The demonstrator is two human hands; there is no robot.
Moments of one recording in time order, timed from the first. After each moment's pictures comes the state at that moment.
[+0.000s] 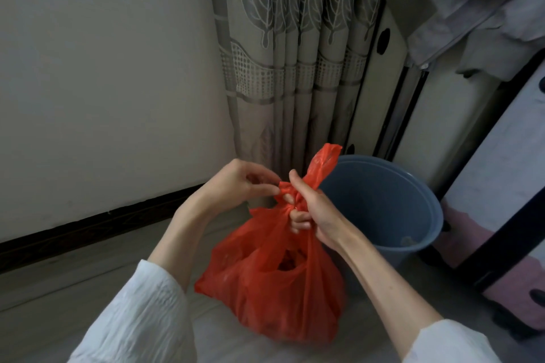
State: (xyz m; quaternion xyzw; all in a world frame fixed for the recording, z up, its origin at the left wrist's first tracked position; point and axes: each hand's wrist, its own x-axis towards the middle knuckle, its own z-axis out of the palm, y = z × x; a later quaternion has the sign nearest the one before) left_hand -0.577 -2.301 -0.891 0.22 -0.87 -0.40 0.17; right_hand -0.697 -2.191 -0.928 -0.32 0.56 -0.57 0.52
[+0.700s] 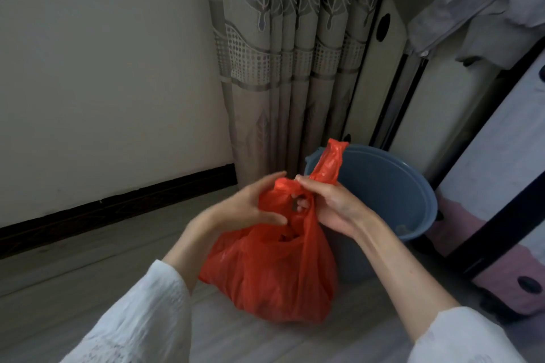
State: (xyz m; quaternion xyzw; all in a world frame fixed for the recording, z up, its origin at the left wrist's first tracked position) left_hand -0.584 -2.290 -0.953 0.20 -0.82 -0.53 0.08; right_hand -0.728 -2.181 -0.942 -0.26 0.50 -0.61 0.55
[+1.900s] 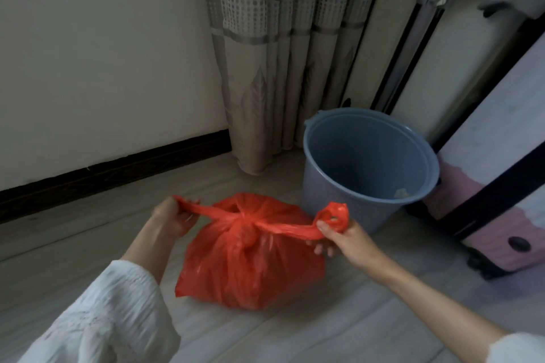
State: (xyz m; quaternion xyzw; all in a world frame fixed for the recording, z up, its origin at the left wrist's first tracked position) left_hand -0.509 -2.339 -1.057 0.58 -0.23 -0.73 0.29; right_hand -0.717 -2.105 -1.043 -0.33 0.73 -0.46 0.39
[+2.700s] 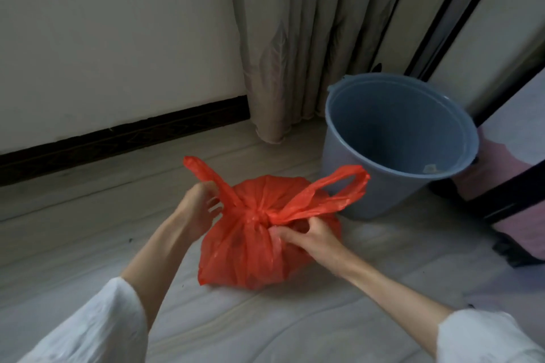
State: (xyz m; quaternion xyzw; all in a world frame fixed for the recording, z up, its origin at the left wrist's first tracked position) left_hand -0.507 -2.277 -1.057 0.55 -0.36 -0.72 0.22; right_hand -0.653 -2.118 -1.078 -0.32 0.67 -0.45 0.50
